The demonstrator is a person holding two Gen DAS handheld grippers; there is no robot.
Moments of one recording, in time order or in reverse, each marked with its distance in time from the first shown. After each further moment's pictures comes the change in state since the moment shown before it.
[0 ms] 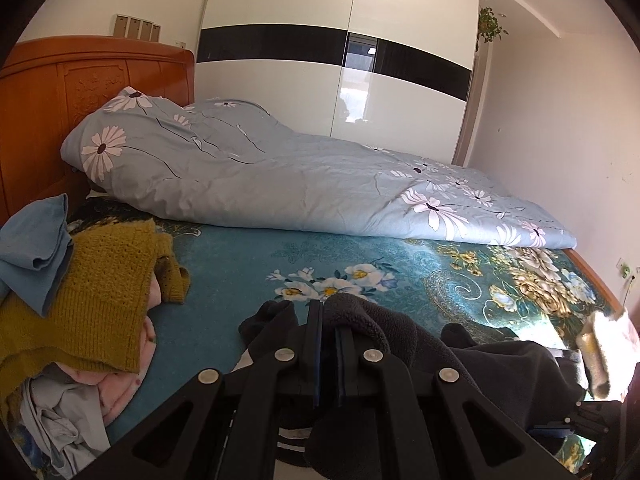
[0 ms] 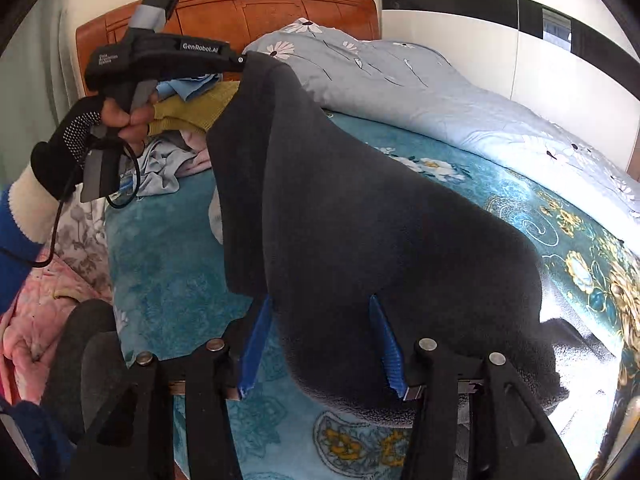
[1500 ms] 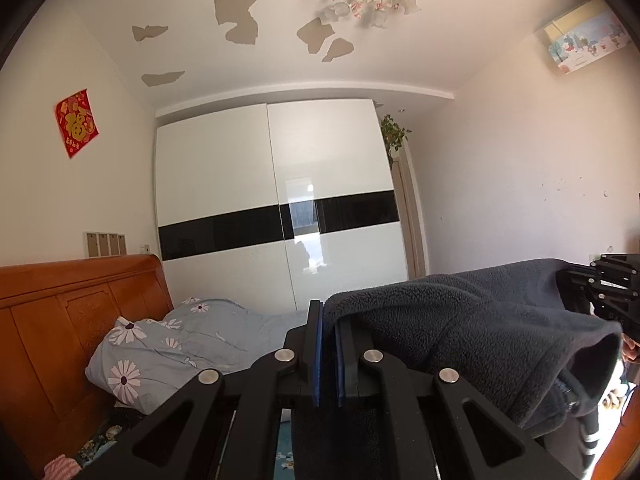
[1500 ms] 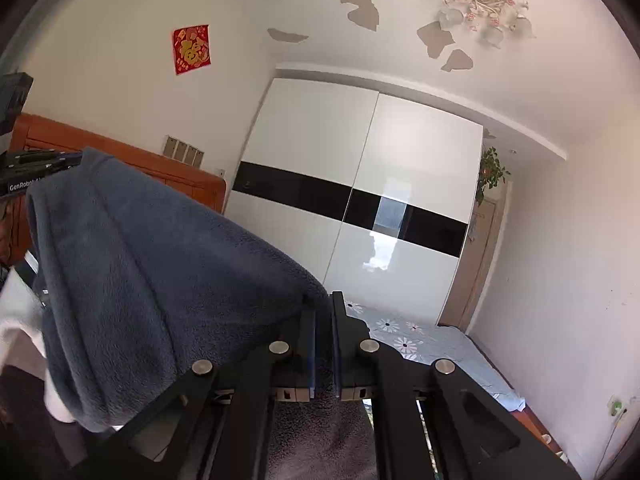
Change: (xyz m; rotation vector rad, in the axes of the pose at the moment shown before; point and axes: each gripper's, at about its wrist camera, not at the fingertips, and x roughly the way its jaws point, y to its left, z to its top) left arm -0.241 -0.127 0.140 0.328 -0.503 -0.030; right arm -0.311 -0.008 0.144 -0.055 -0.583 -0.681
